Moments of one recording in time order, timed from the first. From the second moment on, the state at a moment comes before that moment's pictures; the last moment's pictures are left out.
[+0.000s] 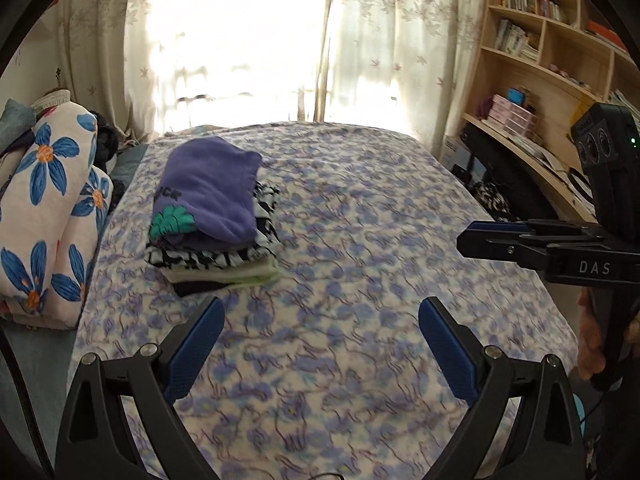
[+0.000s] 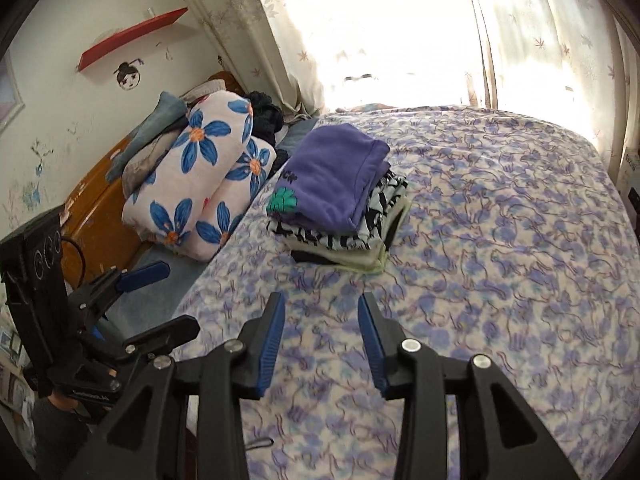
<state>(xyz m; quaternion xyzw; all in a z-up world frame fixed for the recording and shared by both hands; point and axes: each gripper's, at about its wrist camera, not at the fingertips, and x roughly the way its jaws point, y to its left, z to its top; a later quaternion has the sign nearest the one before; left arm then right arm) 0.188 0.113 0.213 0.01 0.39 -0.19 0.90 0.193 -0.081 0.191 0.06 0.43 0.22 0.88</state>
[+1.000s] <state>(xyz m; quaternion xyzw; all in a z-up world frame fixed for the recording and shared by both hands) 0.020 0.073 0.081 -0.03 0.37 -0.11 0.92 0.010 -0.122 0.043 0.08 0.42 0.14 0.89</state>
